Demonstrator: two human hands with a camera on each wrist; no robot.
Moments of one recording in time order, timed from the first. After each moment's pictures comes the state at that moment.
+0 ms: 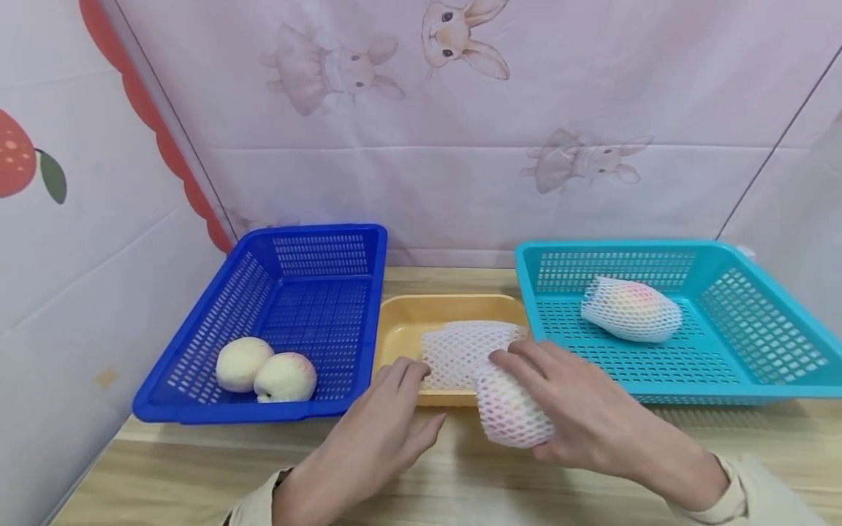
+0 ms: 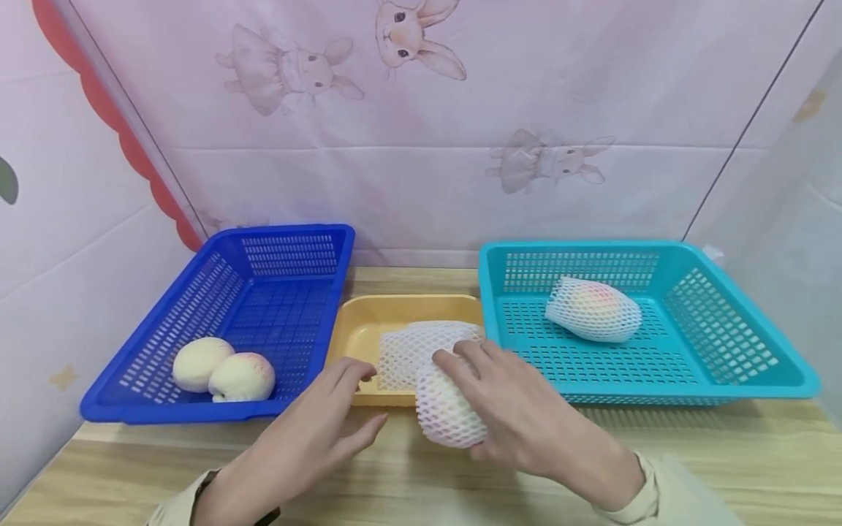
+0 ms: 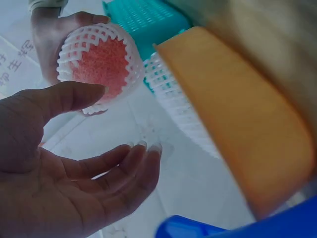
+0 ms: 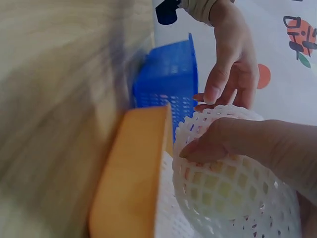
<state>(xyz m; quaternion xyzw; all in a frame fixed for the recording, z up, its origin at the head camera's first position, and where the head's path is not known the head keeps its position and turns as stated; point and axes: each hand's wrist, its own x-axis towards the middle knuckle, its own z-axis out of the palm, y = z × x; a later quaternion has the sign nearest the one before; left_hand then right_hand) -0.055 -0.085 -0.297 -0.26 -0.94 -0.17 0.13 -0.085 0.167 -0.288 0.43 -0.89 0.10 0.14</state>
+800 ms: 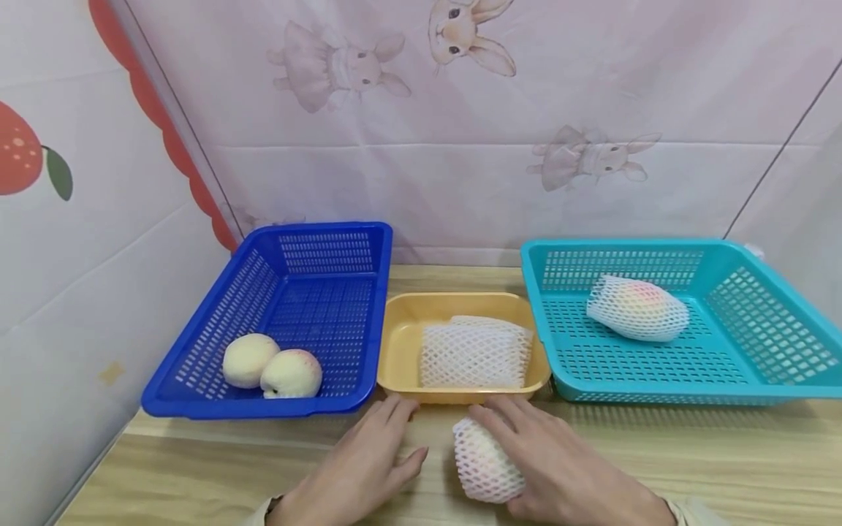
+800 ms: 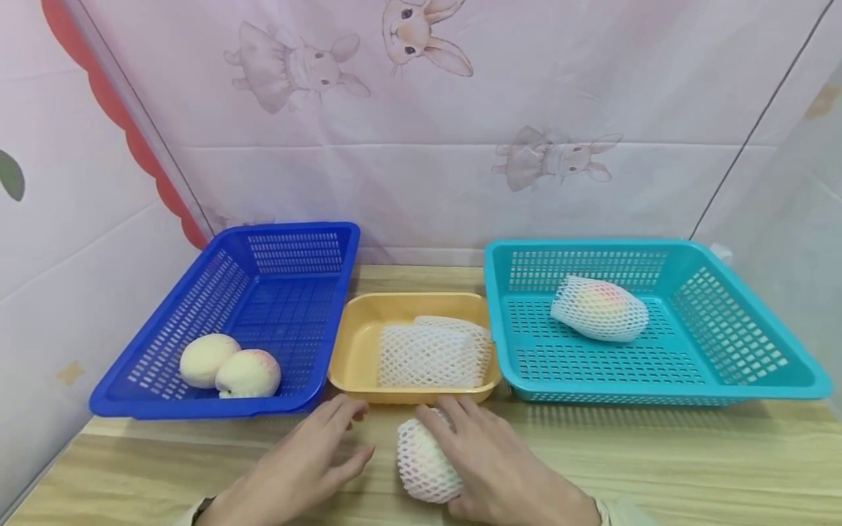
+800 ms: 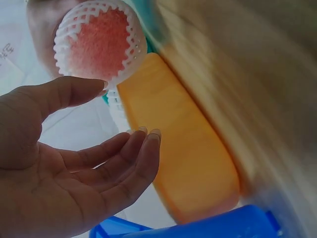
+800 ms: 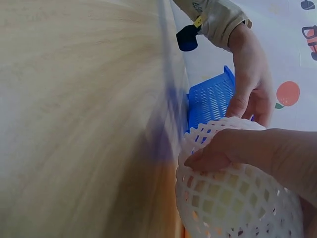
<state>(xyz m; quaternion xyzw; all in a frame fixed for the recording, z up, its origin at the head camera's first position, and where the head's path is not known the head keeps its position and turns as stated) -0.041 -0.107 -0.333 -0.23 -0.95 -0.19 0.00 -0.058 0.143 -0.333 0.36 -0.92 0.15 -0.09</state>
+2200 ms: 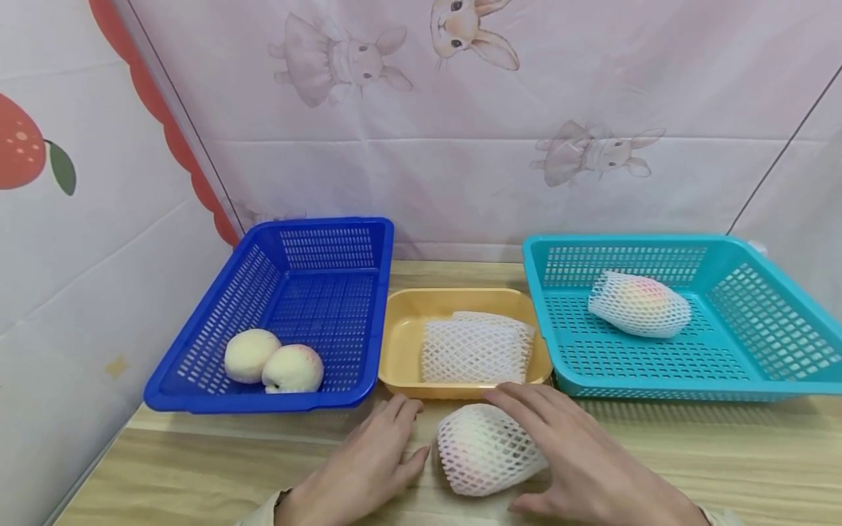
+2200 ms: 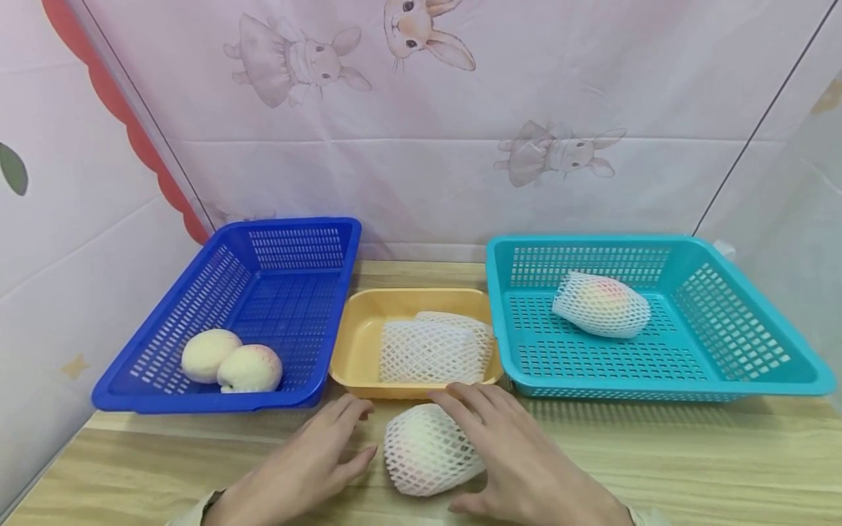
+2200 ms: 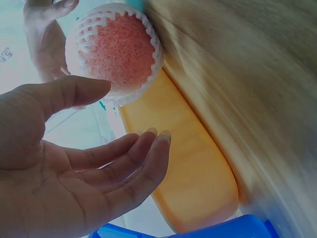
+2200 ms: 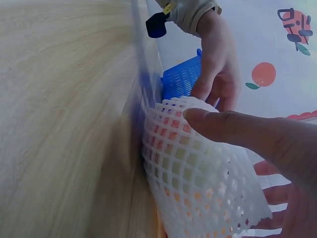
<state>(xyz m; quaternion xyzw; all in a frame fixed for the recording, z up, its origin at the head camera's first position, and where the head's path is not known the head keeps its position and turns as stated) -0.042 -0.105 -0.338 -0.24 -0.96 -0.17 -0.01 -0.051 0.165 -0.331 0.33 -0.92 0.20 -0.03</state>
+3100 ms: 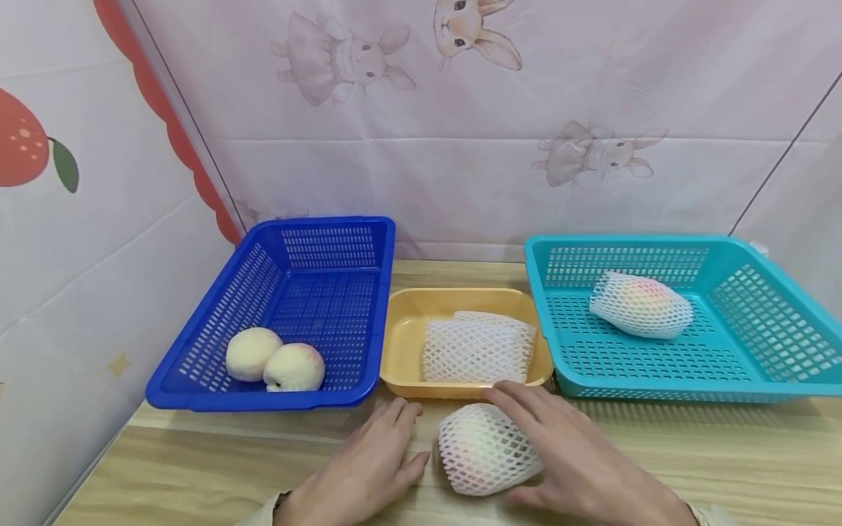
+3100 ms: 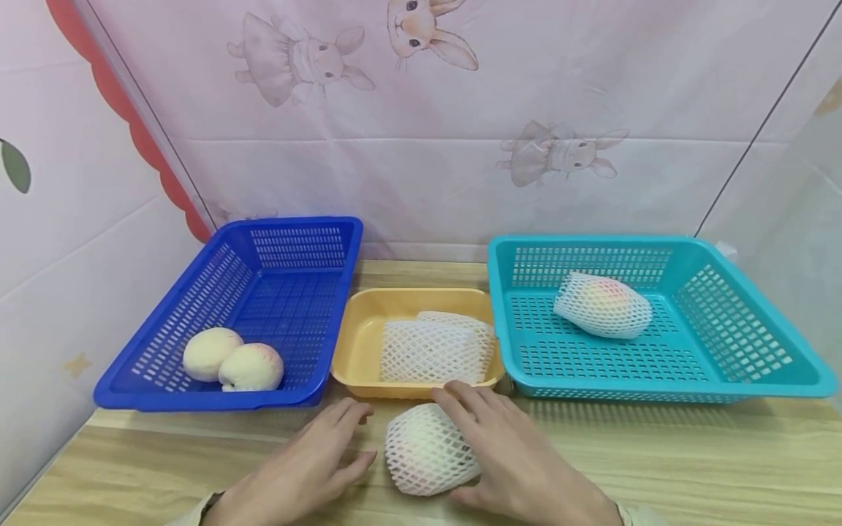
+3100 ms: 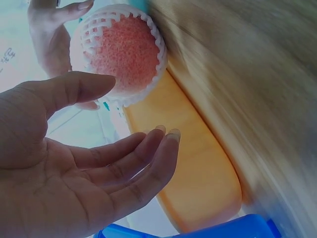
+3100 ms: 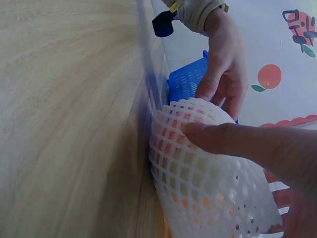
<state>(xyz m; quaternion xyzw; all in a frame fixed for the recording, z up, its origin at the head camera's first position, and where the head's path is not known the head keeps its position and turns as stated) -0.038 -0.105 -0.336 -0.22 -0.96 -0.17 -0.04 -0.056 0.157 -0.339 0.35 -0.92 0.18 0.01</state>
